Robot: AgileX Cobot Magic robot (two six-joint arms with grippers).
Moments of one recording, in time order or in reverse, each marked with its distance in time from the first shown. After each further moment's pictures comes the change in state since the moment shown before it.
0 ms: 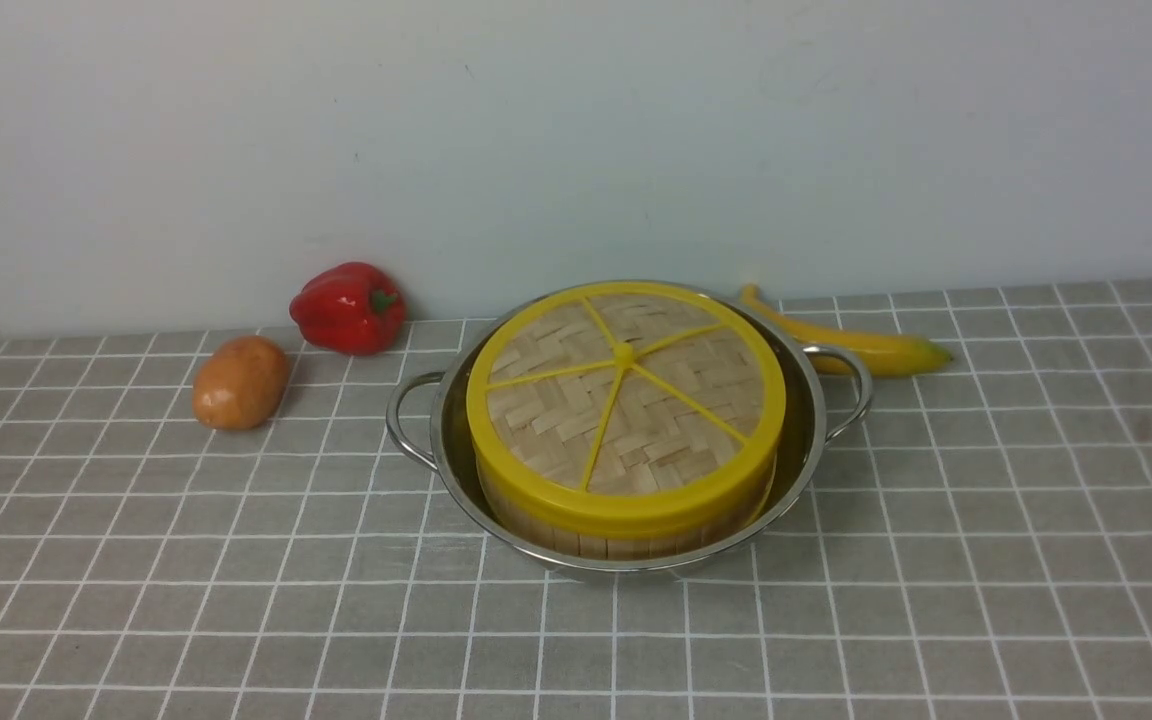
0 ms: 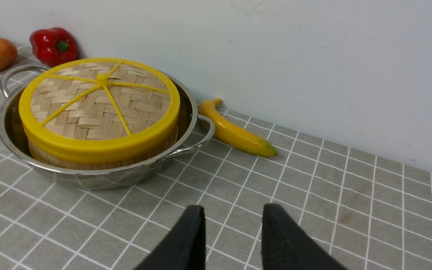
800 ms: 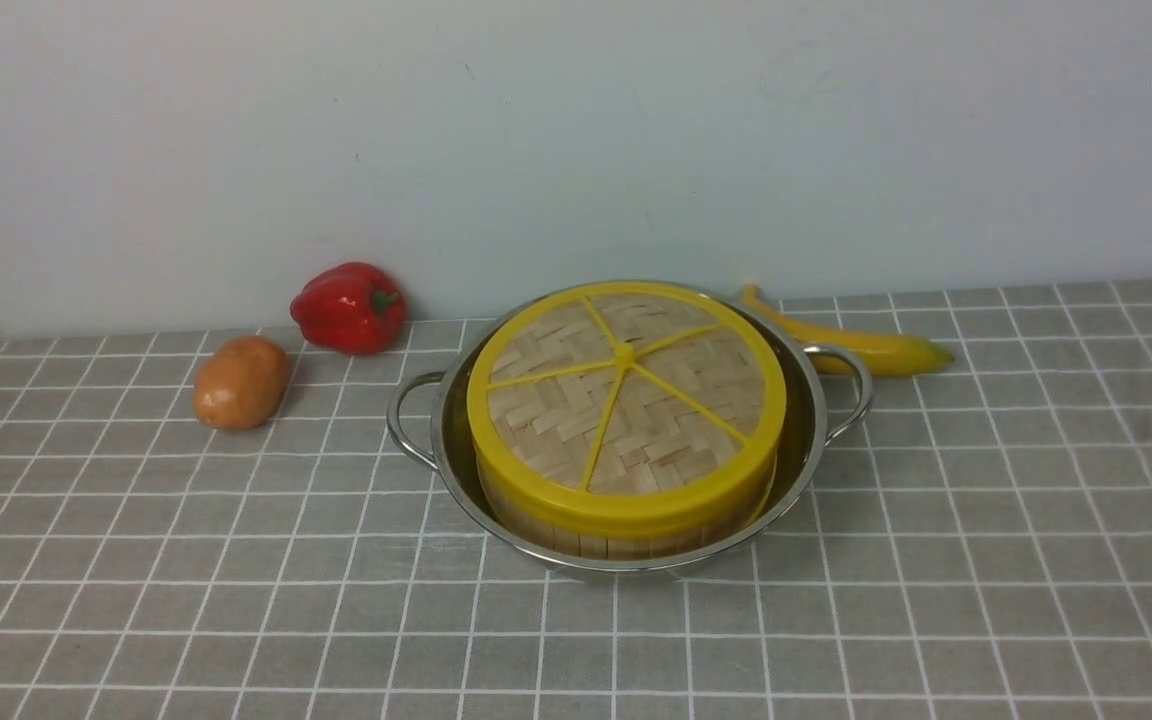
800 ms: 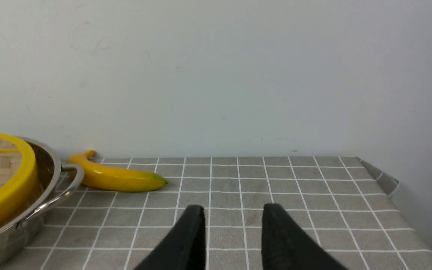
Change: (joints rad) right arm -0.452 -0.213 0.409 0.094 -0.418 0.025; left arm 0.000 -0.002 0.000 0.000 0.000 0.000
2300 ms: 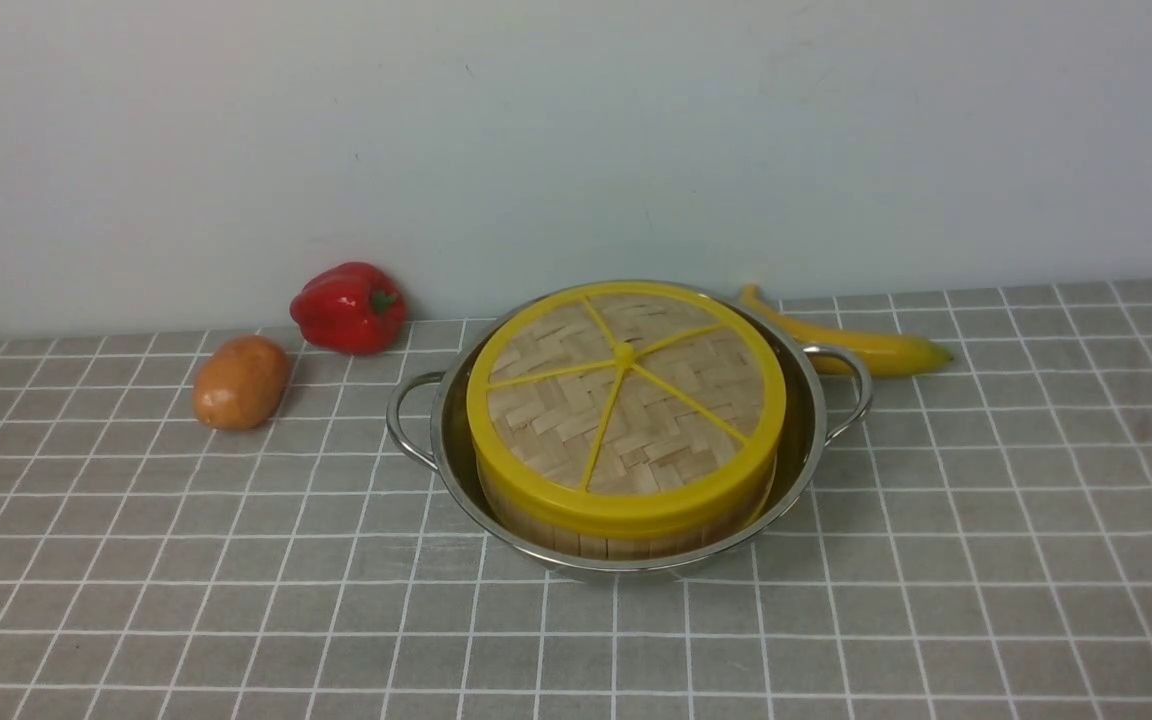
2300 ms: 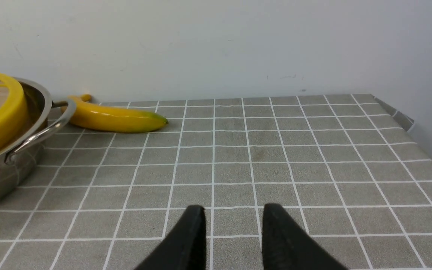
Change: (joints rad) right arm 0.000 -0.071 0.170 0.007 -0.008 0.025; left arm 0.000 0.000 0.000 0.000 -0.001 0.000
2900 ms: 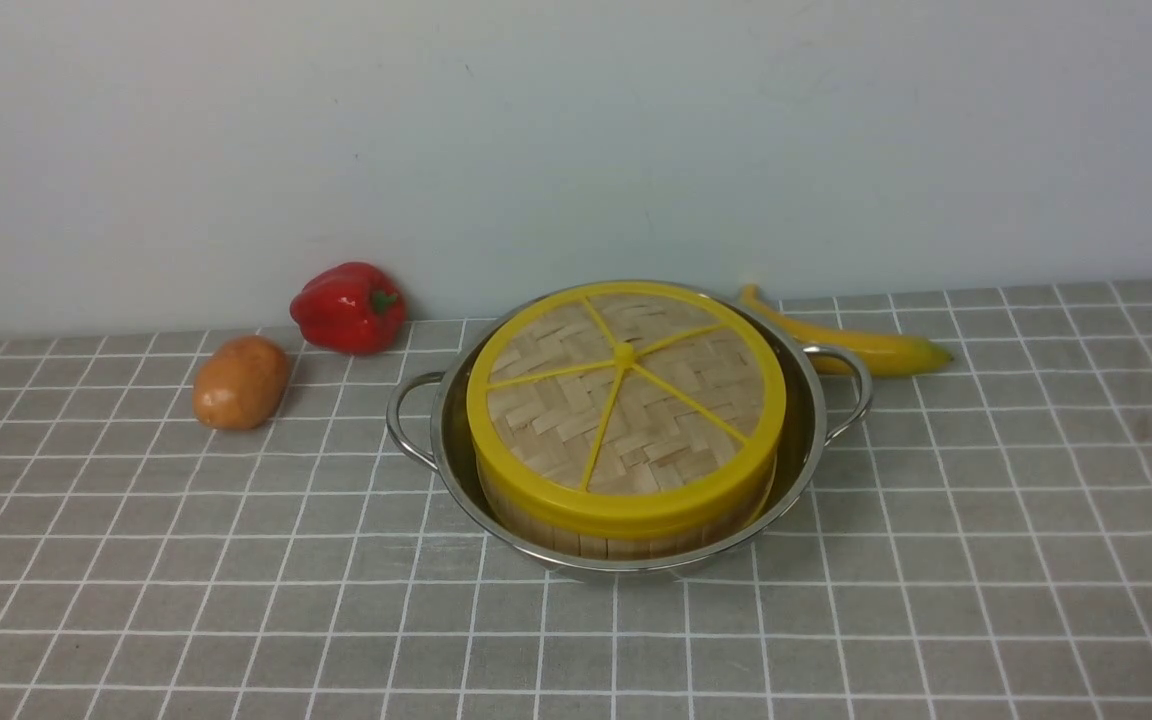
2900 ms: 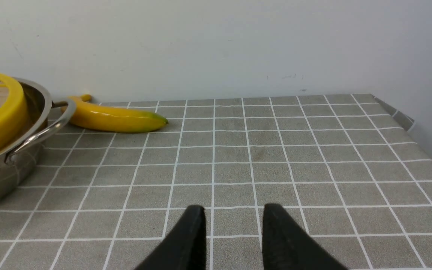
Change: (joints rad) right arm 0.000 0.000 0.000 0.000 0.000 0.000; left arm 0.000 0.000 0.000 0.000 0.000 0.000
